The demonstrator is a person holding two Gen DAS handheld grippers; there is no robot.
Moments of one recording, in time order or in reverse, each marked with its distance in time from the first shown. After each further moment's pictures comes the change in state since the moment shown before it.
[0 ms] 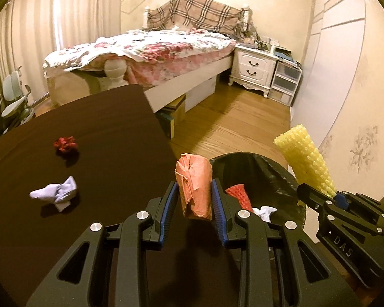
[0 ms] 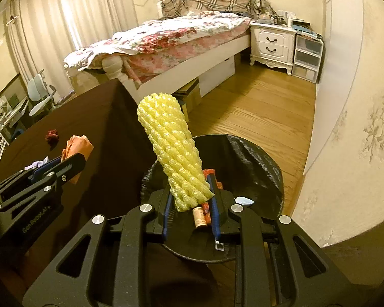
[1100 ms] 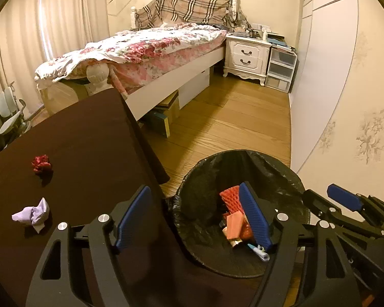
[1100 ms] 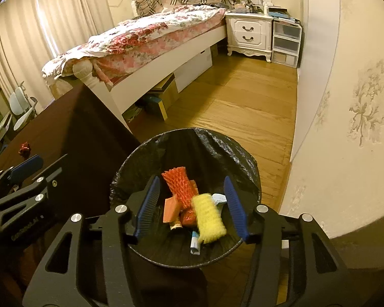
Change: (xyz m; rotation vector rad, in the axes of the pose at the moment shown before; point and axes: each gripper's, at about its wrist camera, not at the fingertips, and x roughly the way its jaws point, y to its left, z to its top) left arm 0.026 -0.034 0.008 0.087 0.029 0.031; right arm 0.021 -0.046 0.003 0.098 0.025 -0.074
